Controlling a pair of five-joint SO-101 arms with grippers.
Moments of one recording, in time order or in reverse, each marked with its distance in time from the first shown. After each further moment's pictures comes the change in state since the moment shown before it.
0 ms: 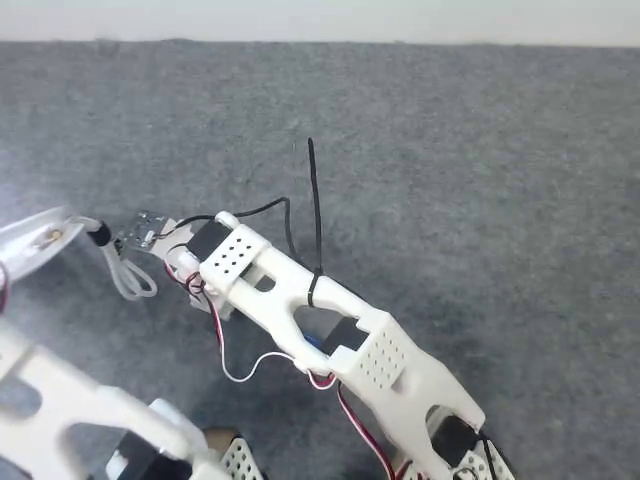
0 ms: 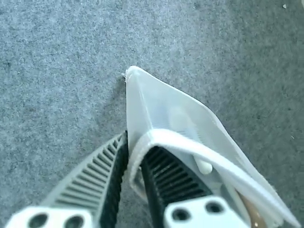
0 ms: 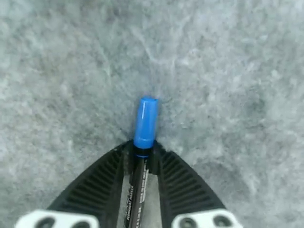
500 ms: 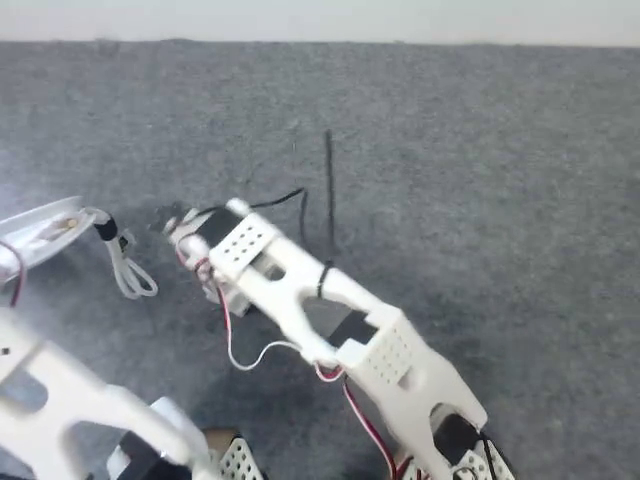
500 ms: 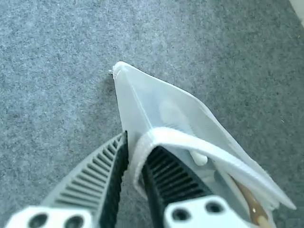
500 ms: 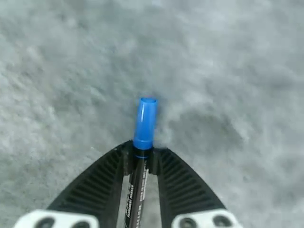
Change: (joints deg) left arm 4.9 -0.1 -0.1 0.0 -0.6; right arm 3.3 -2.5 0.1 8.8 -5.8
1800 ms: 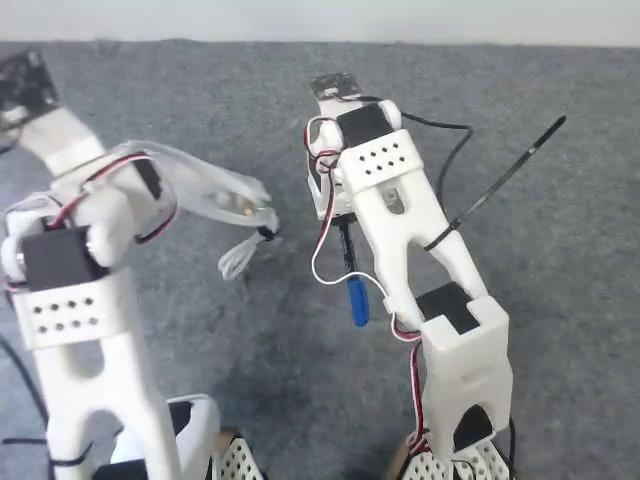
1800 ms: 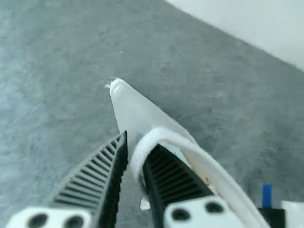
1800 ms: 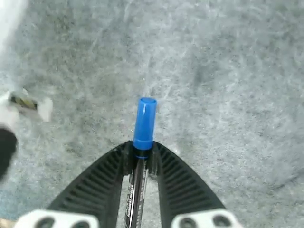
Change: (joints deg) left arm 42.8 0.2 -9.9 1.2 -3.6; right arm 25.4 -18.3 0.1 12.4 -18.4
